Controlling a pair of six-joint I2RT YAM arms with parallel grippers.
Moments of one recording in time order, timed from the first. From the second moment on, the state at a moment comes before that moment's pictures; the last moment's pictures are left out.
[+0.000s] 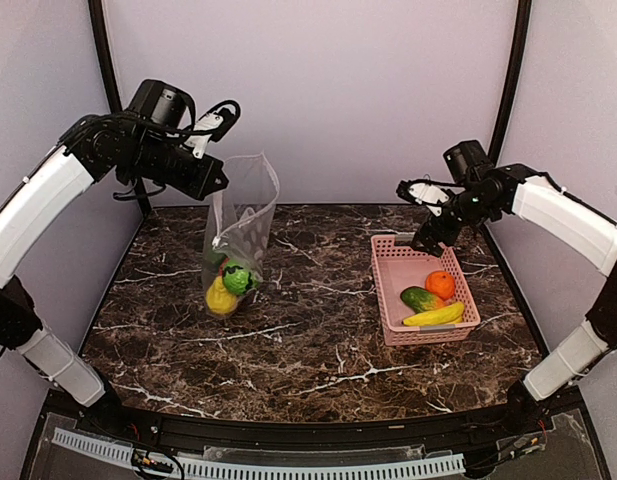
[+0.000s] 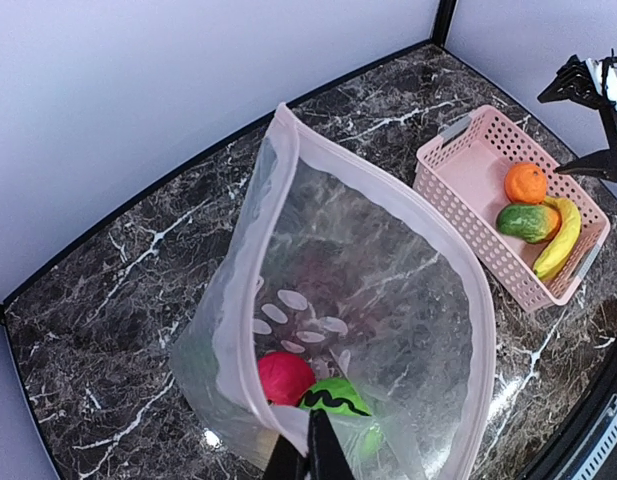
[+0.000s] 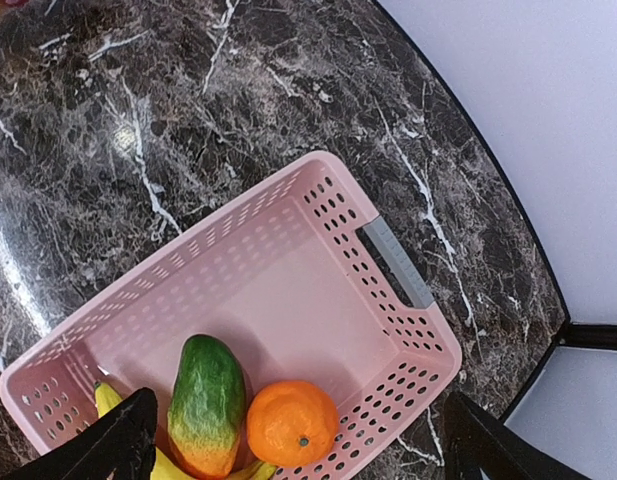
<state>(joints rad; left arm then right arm) -0.67 1.49 1.86 -1.04 -0.08 -0.01 0.41 1.49 1.41 -0.83 -0.09 -0.58</state>
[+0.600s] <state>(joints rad) -0.67 1.59 1.85 -1.05 0.09 -0.07 0.31 1.46 1.29 -0.91 -0.07 -0.81</state>
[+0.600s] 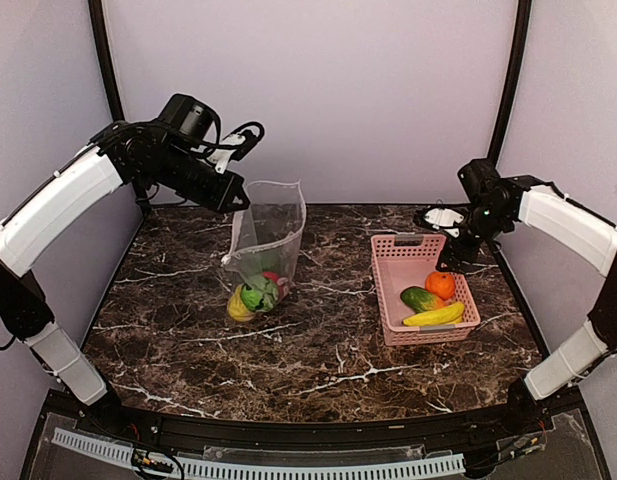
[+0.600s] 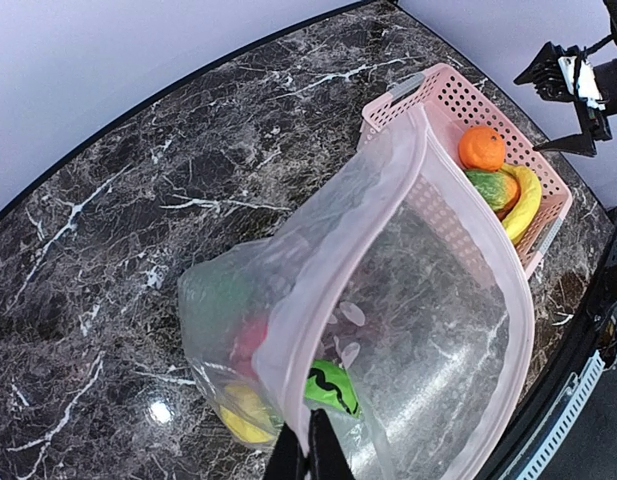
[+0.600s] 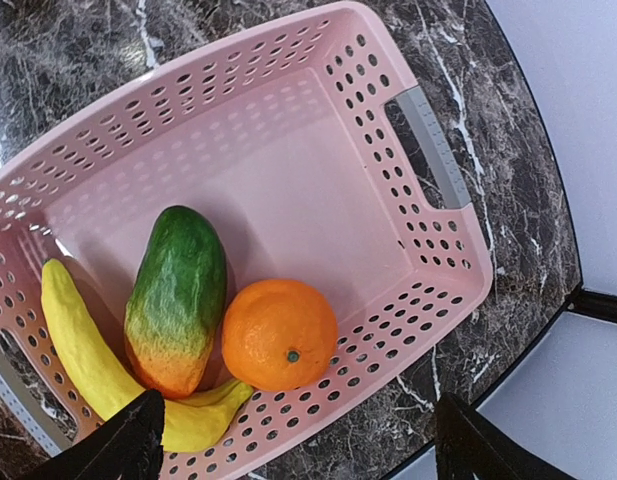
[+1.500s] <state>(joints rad) -0.67 1.59 1.80 -1.01 0.16 -0.12 0.23 1.65 1.32 -1.02 -0.07 -1.05</state>
